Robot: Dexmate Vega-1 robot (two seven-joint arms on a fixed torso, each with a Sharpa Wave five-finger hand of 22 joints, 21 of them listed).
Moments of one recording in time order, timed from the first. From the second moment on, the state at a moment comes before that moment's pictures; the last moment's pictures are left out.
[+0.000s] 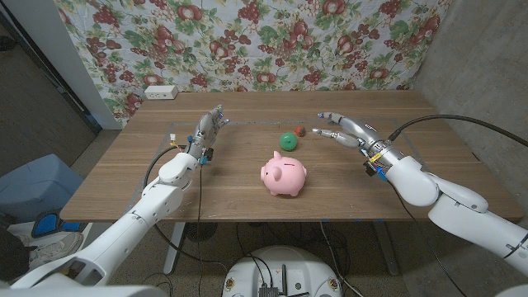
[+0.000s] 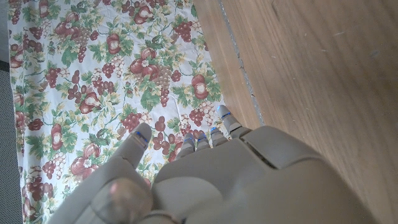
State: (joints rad) left arm 0.91 0.56 0.37 -1.43 -0.61 -0.28 0.01; left_hand 0.08 0.10 0.72 0.03 0.19 -0.08 0.03 0.18 0.17 -0.16 0.00 0.20 0.17 -0.13 -0.02 0.19 0.17 -0.09 -0.01 0.57 0.16; right arm -1.27 -0.97 -0.25 -2.10 -0.28 0.06 -0.20; right_hand 0.30 0.02 0.35 -0.15 0.17 0.25 0.08 0.18 0.18 0.24 0.04 0.19 0.21 0.16 0.02 0.25 0.28 0.31 0.06 0.32 0.17
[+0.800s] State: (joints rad) left arm 0.92 0.56 0.37 -1.44 -0.62 -0.28 0.01; left_hand 0.07 0.10 0.72 0.03 0.19 -0.07 0.03 0.18 0.17 -0.16 0.00 0.20 0.17 -0.13 -0.02 0.19 0.17 -0.08 -0.02 0.57 0.16; right arm -1.27 -1.01 -0.28 -2.17 -0.36 -0.03 -0.15; right_hand 0.34 -0.01 0.35 -0.17 0.17 0.21 0.06 0.18 0.18 0.20 0.03 0.19 0.21 0.13 0.01 0.23 0.28 0.28 0.07 0.29 0.18
